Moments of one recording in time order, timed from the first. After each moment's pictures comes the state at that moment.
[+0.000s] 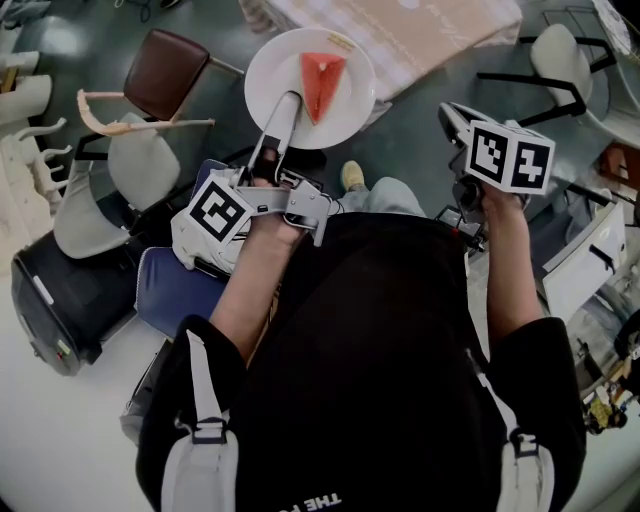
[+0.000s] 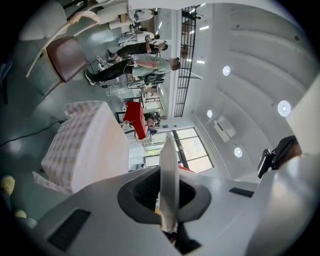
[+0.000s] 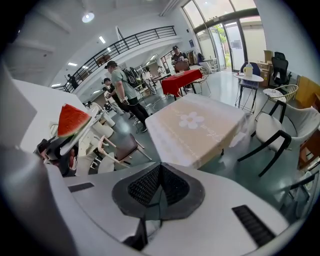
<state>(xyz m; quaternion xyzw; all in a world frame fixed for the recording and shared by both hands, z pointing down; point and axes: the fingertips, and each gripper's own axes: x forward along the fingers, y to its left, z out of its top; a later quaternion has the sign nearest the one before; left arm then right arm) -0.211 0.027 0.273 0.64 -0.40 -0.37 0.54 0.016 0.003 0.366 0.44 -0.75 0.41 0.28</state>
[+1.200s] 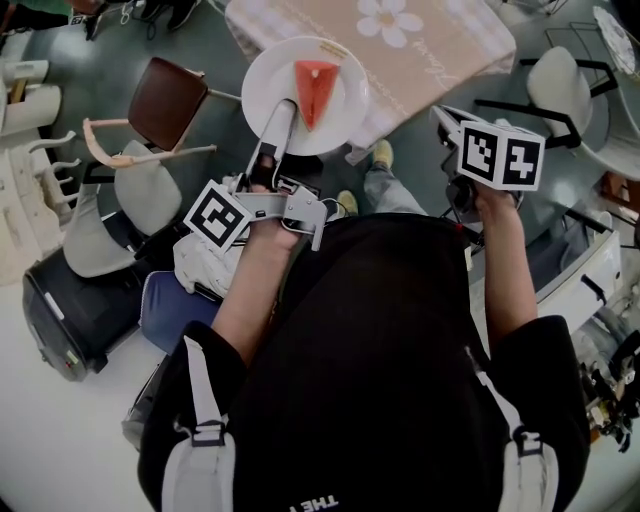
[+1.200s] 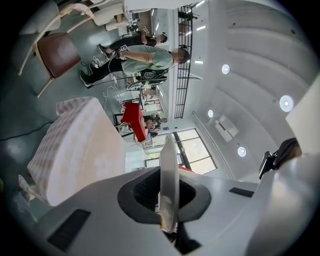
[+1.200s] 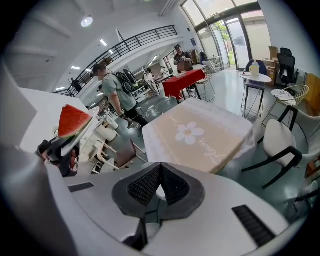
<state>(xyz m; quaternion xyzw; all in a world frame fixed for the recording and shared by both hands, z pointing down) -0.170 -0.076 0.261 0.63 -0.42 -0.38 0.53 0.047 -0.108 0.362 0.42 -0.76 0.41 0.27</state>
